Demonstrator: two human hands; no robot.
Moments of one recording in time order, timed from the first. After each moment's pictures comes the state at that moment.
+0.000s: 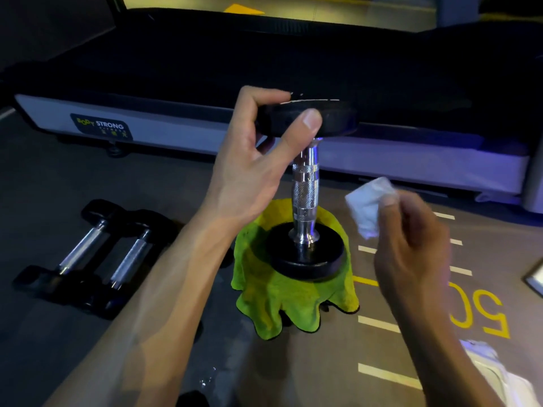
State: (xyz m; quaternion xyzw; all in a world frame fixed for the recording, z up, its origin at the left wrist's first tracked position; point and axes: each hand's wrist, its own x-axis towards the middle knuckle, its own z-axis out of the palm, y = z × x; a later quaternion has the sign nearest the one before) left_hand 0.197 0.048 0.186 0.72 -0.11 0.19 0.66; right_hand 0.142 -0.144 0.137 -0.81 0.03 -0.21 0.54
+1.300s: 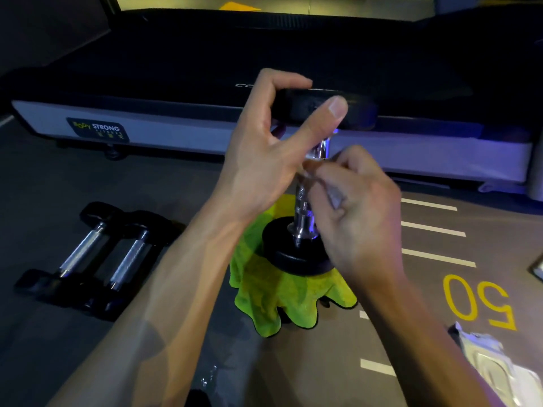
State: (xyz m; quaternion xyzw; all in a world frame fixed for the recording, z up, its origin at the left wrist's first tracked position) left_hand 0.200 0.020 0.197 0.74 -0.10 0.17 0.64; right_hand 0.166 -0.113 0.153 -0.86 -0.18 -0.27 0.39
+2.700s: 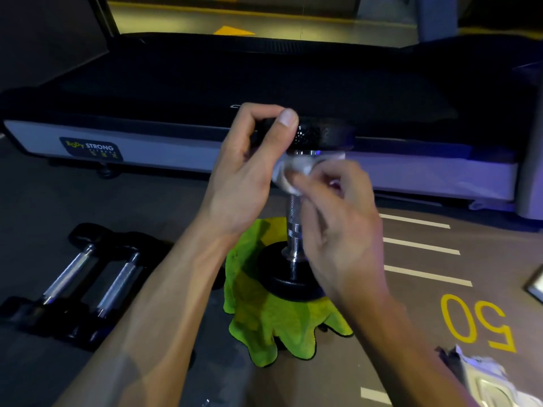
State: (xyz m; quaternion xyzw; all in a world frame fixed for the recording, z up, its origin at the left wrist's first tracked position) left_hand 0.214 0.037 0.193 0.71 -0.11 0.15 0.68; right_hand 0.179 -0.104 0.148 -0.84 -0.22 -0.35 0.36
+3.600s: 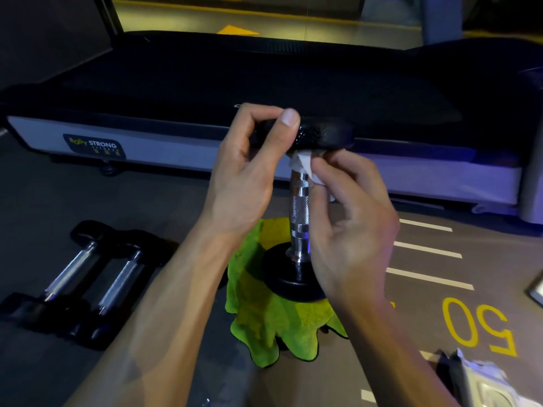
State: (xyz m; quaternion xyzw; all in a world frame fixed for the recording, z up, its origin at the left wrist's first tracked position) left_hand 0.211 0.040 0.195 0.70 -0.11 0.18 0.68; right_hand 0.180 -0.085 0.152 -0.79 -0.10 -0.40 0.46
